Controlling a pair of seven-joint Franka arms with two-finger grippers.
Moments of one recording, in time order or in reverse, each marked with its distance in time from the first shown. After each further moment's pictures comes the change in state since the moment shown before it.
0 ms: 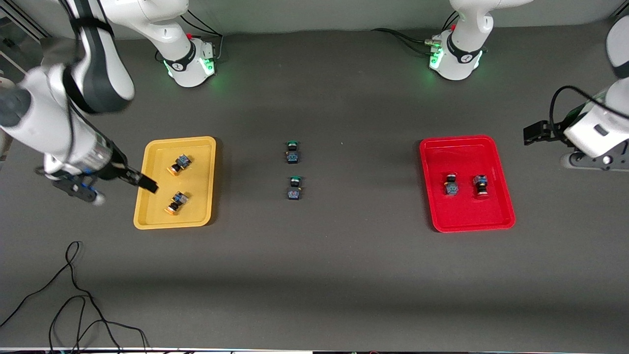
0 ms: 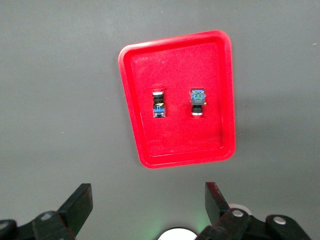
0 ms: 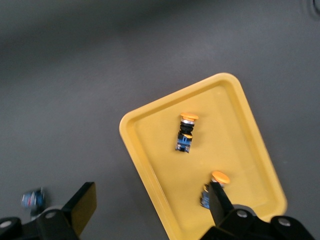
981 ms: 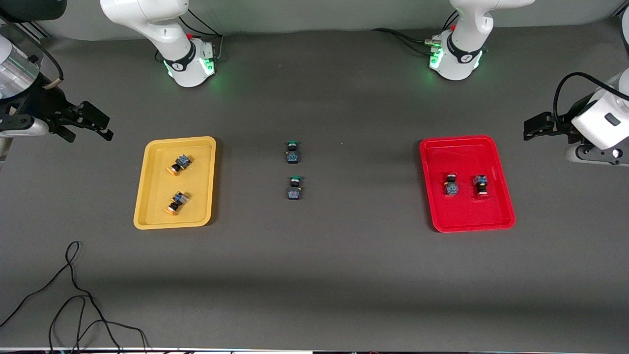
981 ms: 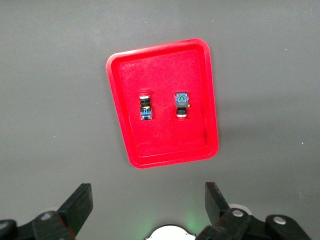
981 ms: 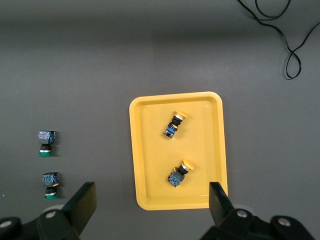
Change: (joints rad) left arm -0.071 0.022 0.053 0.081 -0.038 -0.056 -0.003; right arm -0.021 -0.196 -0.013 0.097 -0.009 -0.234 -0.306
